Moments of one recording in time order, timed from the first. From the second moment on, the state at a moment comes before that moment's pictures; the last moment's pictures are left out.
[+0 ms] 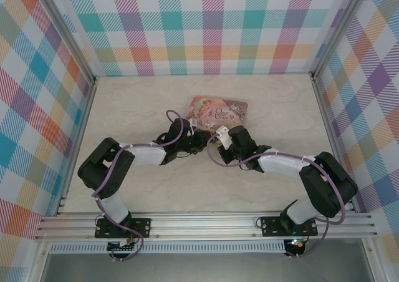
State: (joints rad) left arm -0.65 1.73 0.82 0.39 0.39 -1.17; right arm 0.67 1.48 0.68 0.06 -0.02 -0.12
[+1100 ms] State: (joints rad) left arm -0.65 1.73 0.82 0.38 0.39 -1.18; right arm 0.67 1.47 0.66 0.07 -0.03 -0.13
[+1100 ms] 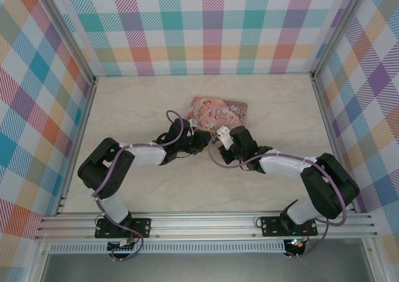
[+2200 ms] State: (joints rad) left arm -0.60 1.71 0.82 0.33 0.44 -1.18; right arm 0.68 1.48 0.64 0.12 -0.07 -0.11
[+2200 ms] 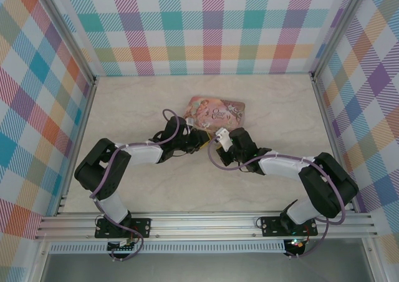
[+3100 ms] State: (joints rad) left arm -0.59 1.70 0.82 0.31 0.44 -1.18; right arm 0.69 1.53 0.70 0.12 -0.09 -0.12
